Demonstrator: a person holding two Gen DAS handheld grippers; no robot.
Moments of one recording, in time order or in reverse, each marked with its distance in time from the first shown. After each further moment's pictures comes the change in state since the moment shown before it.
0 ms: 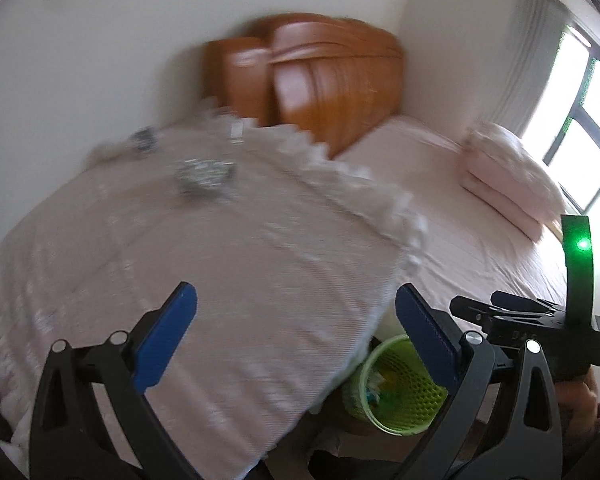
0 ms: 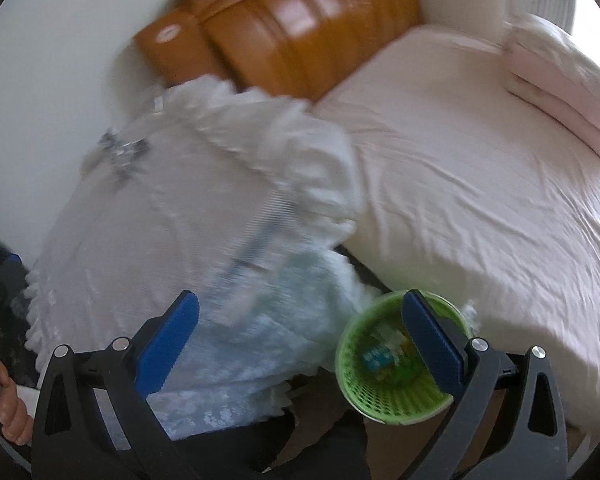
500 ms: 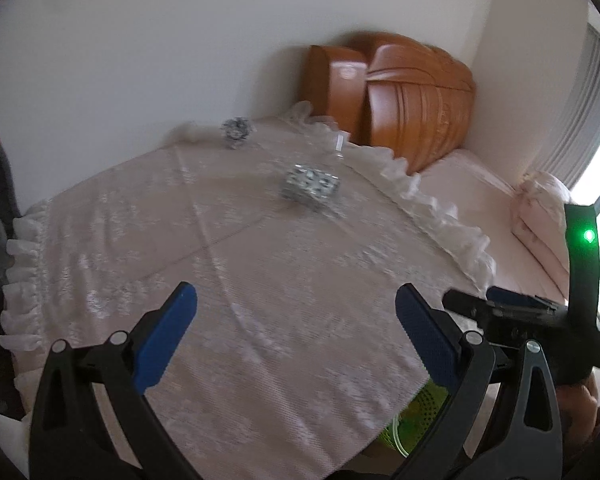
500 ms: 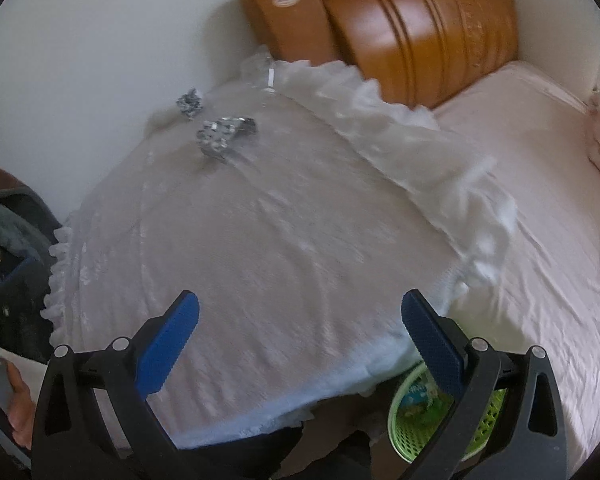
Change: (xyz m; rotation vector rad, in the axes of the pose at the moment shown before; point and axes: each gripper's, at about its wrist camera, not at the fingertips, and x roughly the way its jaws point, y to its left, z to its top) left arm -0.002 0.084 0.012 -0.167 -0.028 0.144; right arm 0.045 0.115 0.048 -0.181 0.027 0.119
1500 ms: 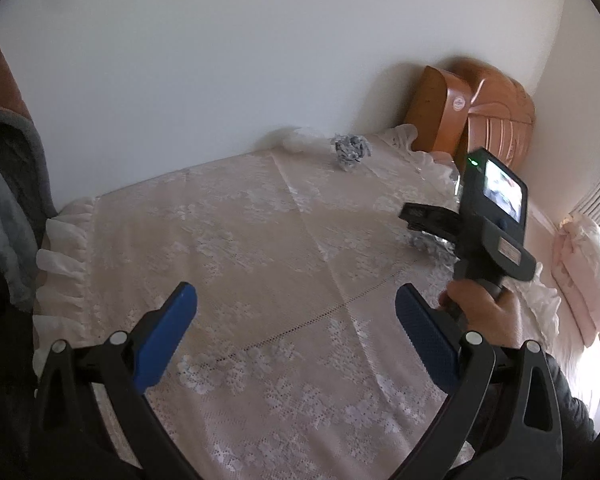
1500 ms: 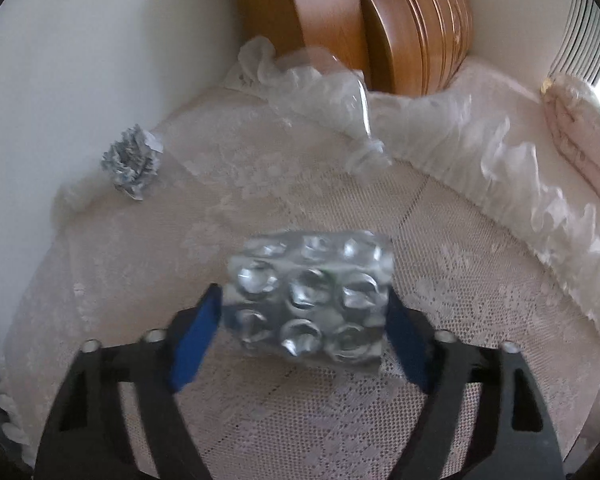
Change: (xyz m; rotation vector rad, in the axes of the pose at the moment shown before) left arm 0.048 0.140 0.051 -0.127 0.018 0.106; right arm 0.199 0.124 0.140 0.212 -0.022 -0.299
